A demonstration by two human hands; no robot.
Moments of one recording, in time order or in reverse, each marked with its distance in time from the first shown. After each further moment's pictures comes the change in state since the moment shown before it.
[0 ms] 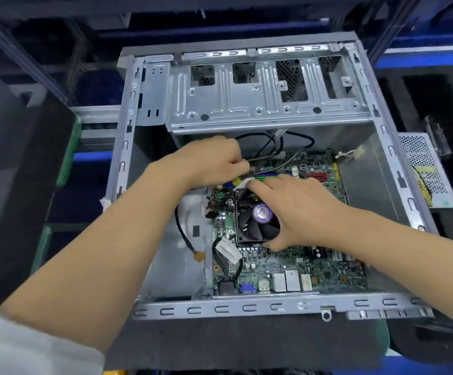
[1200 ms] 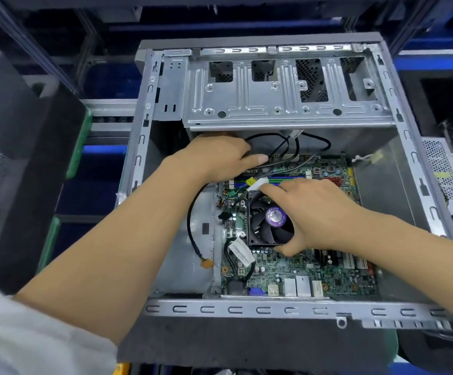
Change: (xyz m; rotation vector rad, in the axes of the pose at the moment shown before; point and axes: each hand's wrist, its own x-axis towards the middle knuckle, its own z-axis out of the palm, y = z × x) left_hand 0.011 -0.022 0.008 0.203 0.019 -0.027; right_hand 0.002 -0.001 -0.004 -0.089 -0.061 -0.004
